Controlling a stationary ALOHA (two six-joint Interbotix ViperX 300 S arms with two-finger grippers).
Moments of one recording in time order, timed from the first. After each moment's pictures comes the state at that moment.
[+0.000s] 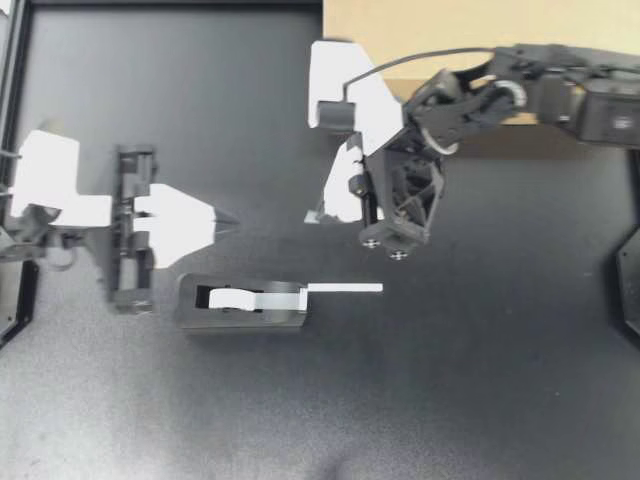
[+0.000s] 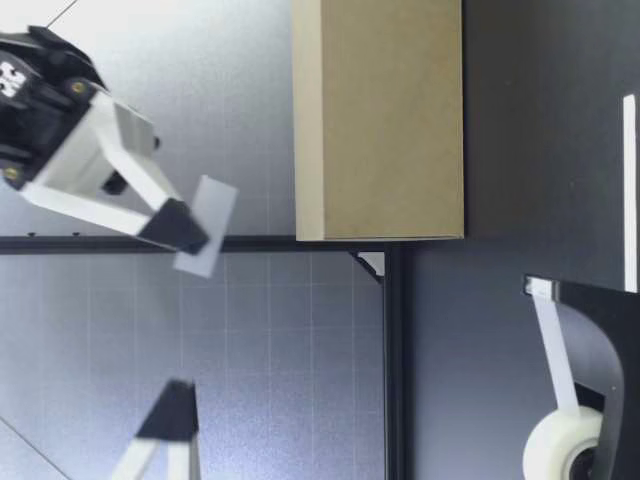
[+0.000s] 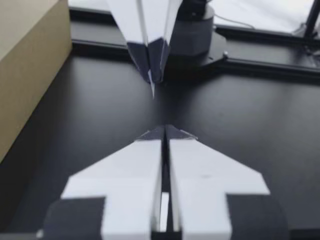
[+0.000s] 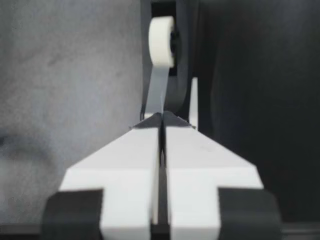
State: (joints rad) left arm 0.02 -0.38 1.04 -0.10 -0.52 -0.01; right arm -0.25 -0.07 0.28 0.50 0.77 -0.41
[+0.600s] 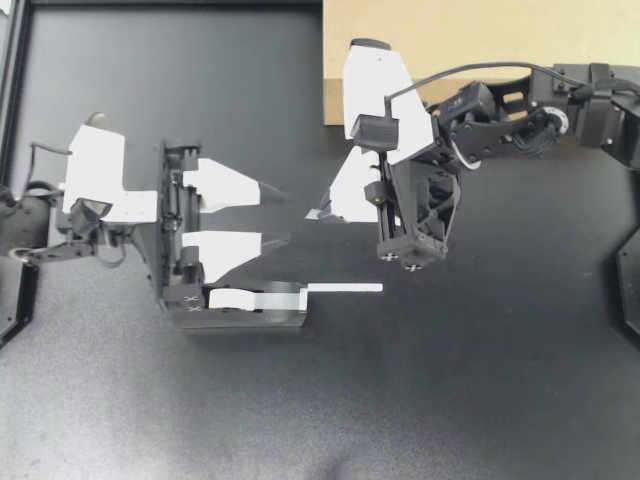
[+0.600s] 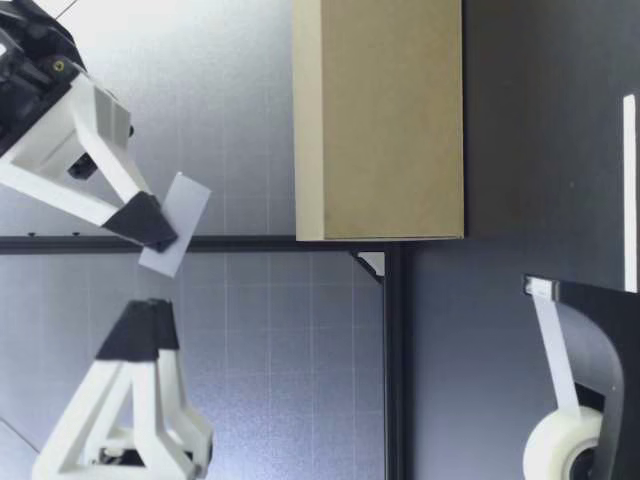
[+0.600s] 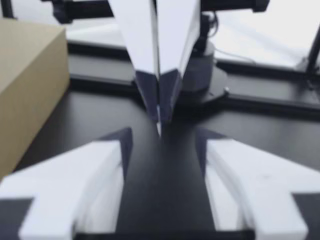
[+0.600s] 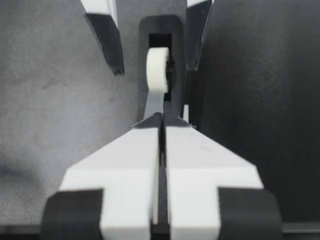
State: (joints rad) left arm 0.02 -0.24 0.93 -0.10 -0.63 -0.02; right arm -0.20 -0.14 0.36 0.46 0.62 -0.41
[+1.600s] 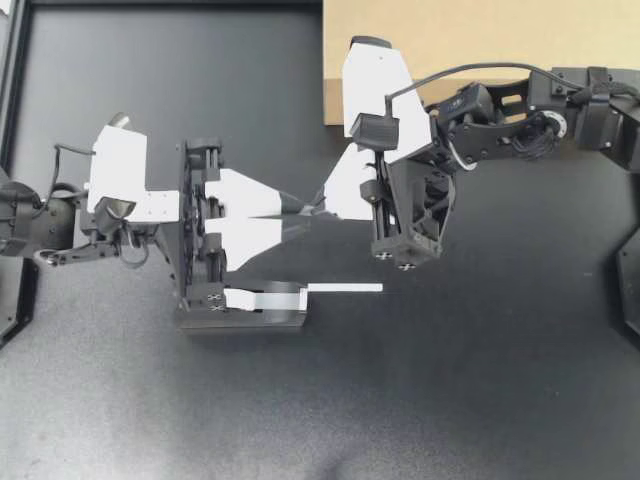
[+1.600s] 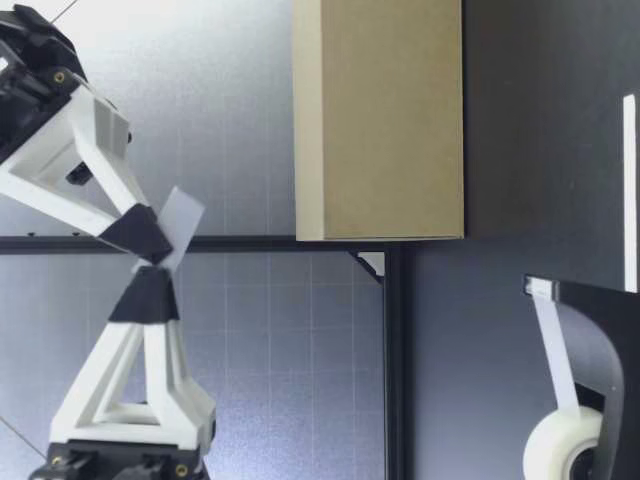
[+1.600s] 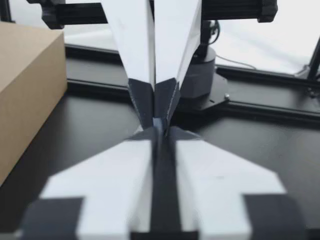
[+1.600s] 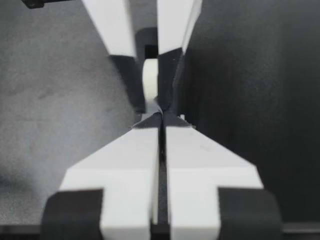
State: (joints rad) left arm 0.02 -0.18 0.89 -0.10 -0.66 -0.03; right arm -0.20 -0.13 0.36 0.46 0.59 -0.41
